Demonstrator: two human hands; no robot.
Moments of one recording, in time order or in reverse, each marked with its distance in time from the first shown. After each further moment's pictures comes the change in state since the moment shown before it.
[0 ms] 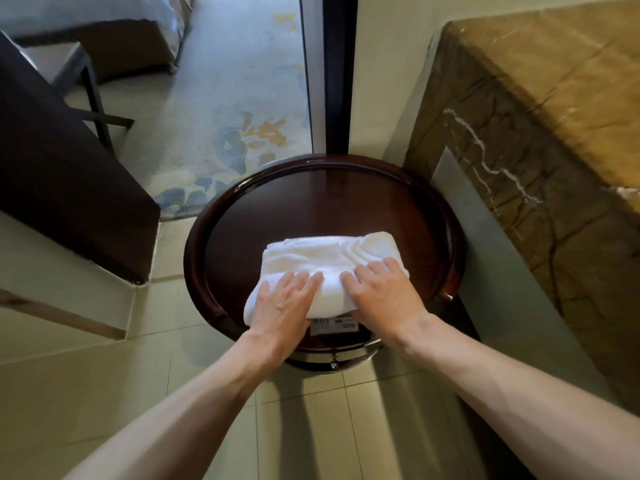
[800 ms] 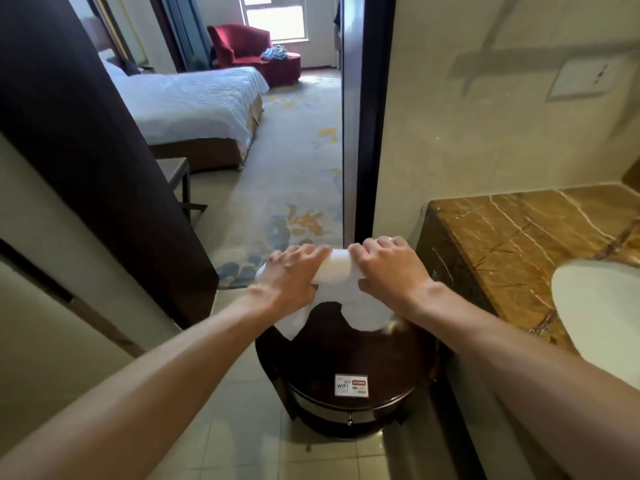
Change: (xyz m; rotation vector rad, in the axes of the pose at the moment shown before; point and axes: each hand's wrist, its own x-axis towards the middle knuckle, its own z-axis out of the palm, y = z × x) left_hand -0.029 -0.004 -0.343 -0.018 0.286 0.002; right_hand -0.019 0.024 -0.336 -0.037 0.290 -0.066
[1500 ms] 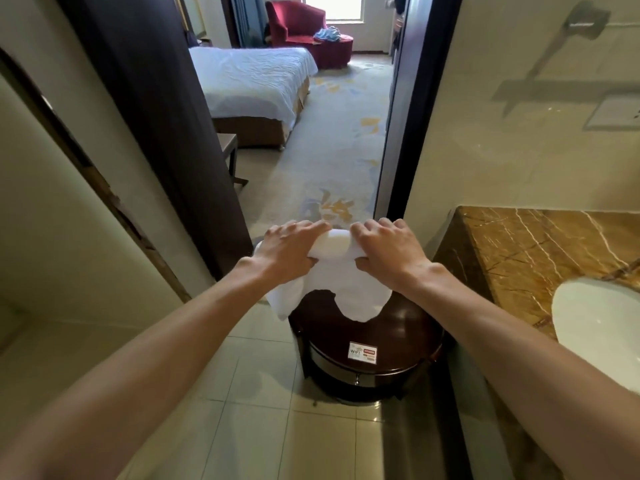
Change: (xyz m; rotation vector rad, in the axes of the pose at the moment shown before) left_hand -0.081 -0.007 -0.109 -0.055 0.019 -0.158; right_hand -0.013 -0.058 -0.094 0.101 0.043 -0.080
